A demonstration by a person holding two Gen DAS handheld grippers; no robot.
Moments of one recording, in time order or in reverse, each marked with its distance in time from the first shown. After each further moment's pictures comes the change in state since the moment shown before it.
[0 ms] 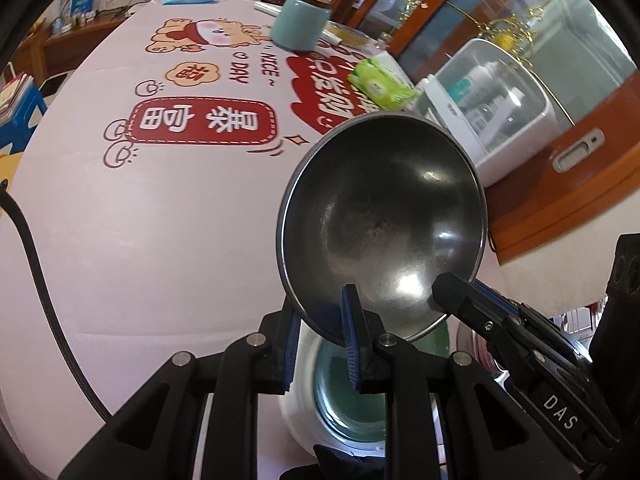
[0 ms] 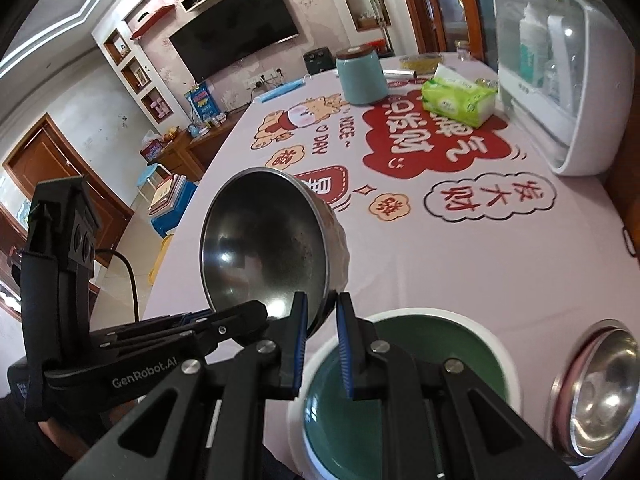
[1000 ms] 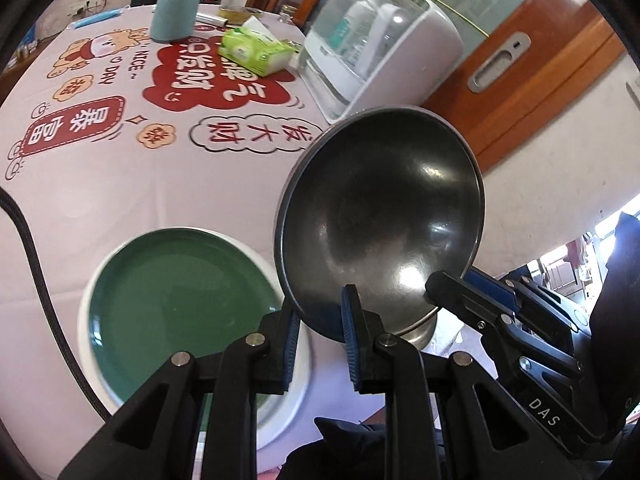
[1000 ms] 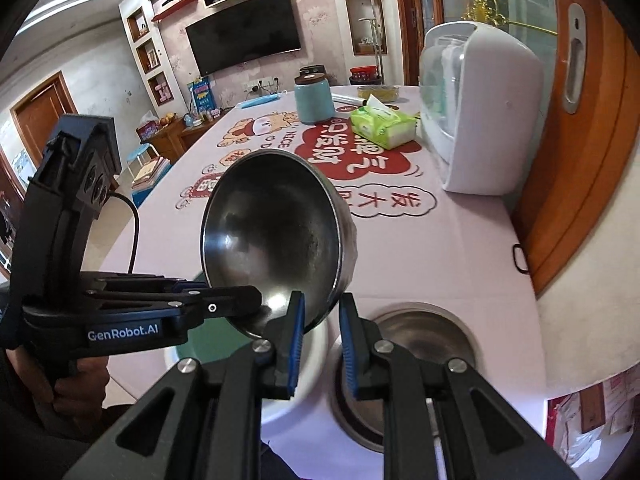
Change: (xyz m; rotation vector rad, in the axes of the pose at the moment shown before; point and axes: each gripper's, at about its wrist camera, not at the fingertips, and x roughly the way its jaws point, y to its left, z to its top) left arm 0.043 -0.184 -0.057 0.147 0.043 -0.098; right arm -0.119 -0.141 -0.046 -0.172 -0.037 -0.081
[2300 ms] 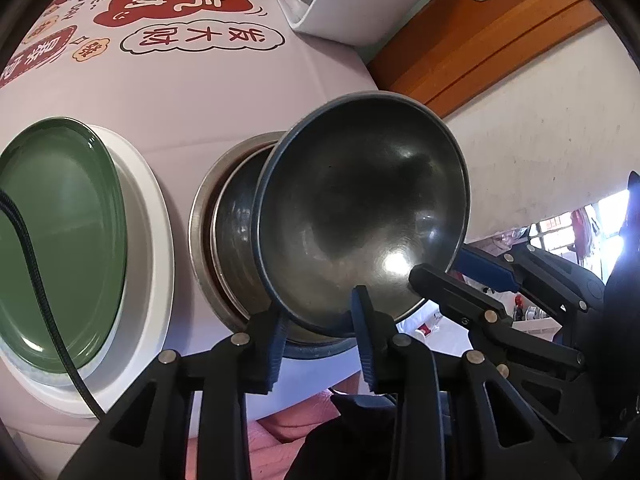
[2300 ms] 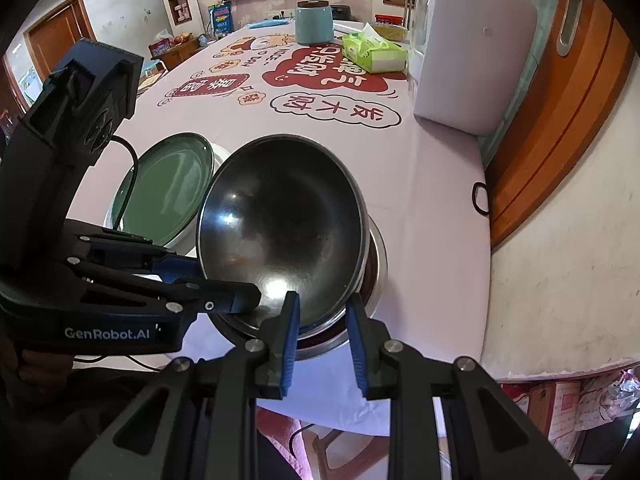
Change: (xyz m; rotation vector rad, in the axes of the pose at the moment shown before) left arm 0.097 -0.076 -0.046 -0.077 0.176 0.009; right arm 0.008 -0.080 -0.055 -0.180 0.238 -0.010
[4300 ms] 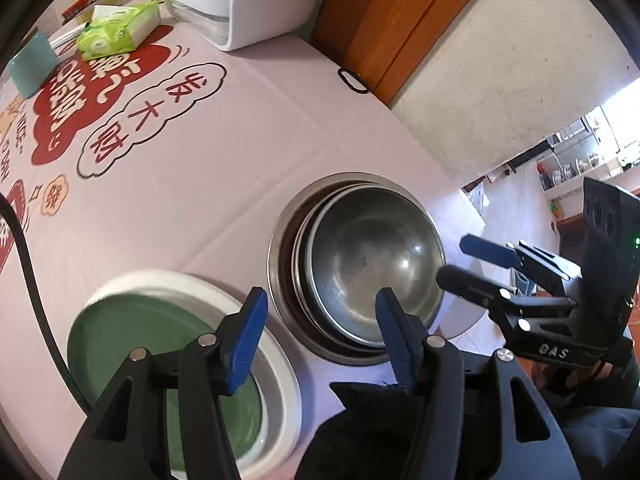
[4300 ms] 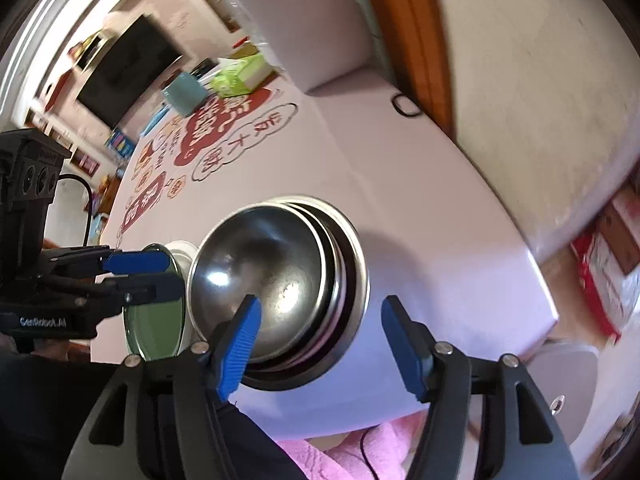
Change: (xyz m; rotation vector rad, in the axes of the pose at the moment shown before) left arm -0.016 0.003 0.087 0.478 0.203 0.089; right arm 0.020 -0.033 -0.037 0.727 -0.091 0.054
